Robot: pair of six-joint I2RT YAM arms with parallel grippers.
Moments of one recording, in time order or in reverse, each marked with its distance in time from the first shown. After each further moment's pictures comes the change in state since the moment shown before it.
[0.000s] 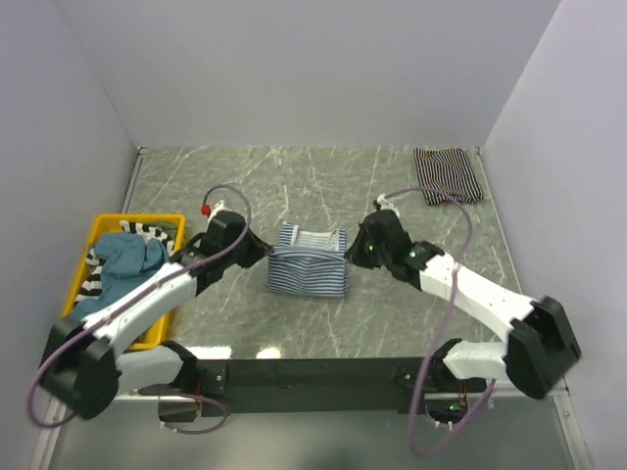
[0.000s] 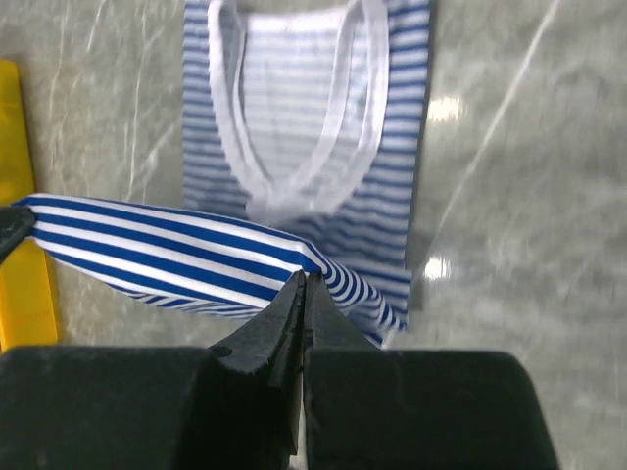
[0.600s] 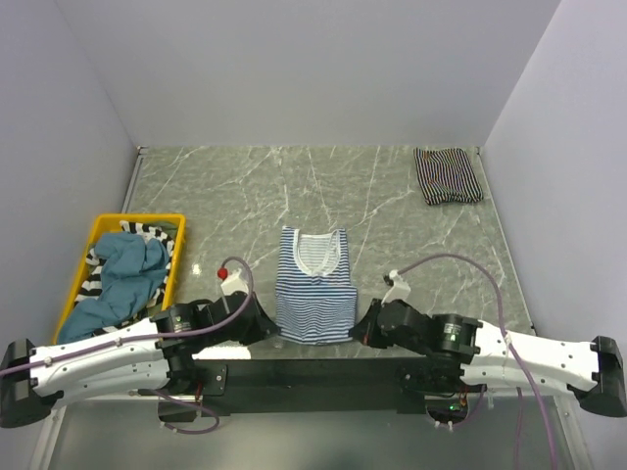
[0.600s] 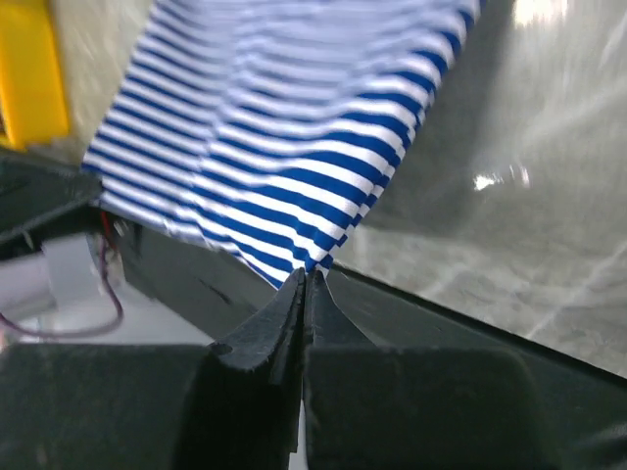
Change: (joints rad) left arm -0.596 -0.378 -0.277 -0.265 -0.102 -0.269; right arm 0.571 -0.600 -0.446 -0.163 0.141 0.439
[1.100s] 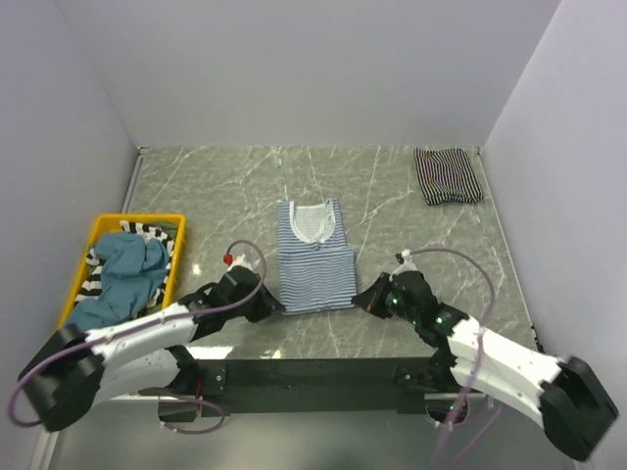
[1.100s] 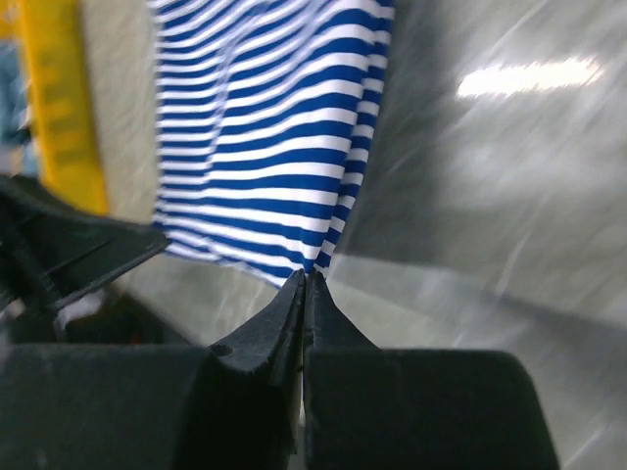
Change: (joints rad) left arm 0.408 0.380 -0.095 0.546 0.218 0.211; right arm -0.604 0.305 -0.127 0.566 -0.331 -0.257
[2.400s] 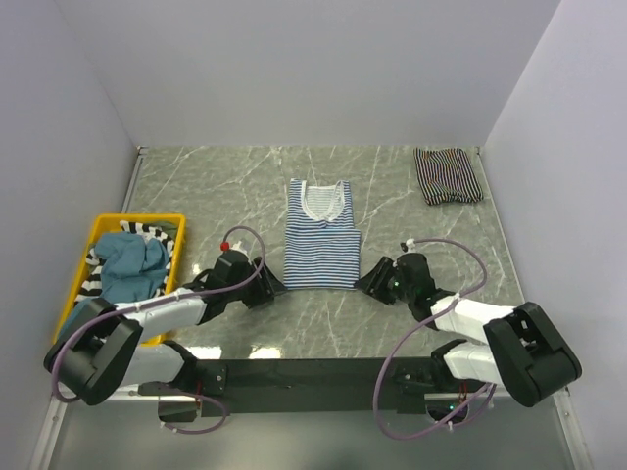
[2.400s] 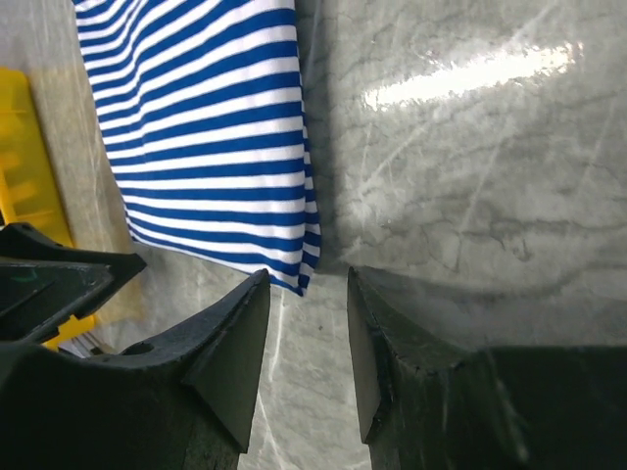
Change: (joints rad) left arm 0.178 0.126 0.002 0.127 0.140 0.139; right arm -0.206 0.307 0.018 0.221 -0.114 -0.067
